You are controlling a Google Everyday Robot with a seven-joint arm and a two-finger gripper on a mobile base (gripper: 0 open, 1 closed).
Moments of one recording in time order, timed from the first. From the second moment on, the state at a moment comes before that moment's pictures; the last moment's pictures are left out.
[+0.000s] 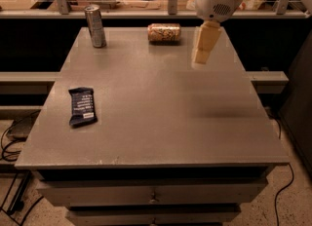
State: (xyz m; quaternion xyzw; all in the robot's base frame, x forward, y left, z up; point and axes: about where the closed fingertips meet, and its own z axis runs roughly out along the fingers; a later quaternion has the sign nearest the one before) arm 0.619 -0.087 0.968 -0.71 0.67 -0.03 0.22
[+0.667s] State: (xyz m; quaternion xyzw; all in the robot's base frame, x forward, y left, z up) arm 0.653 -0.085 0.945 -0.68 0.70 -0.05 0.20
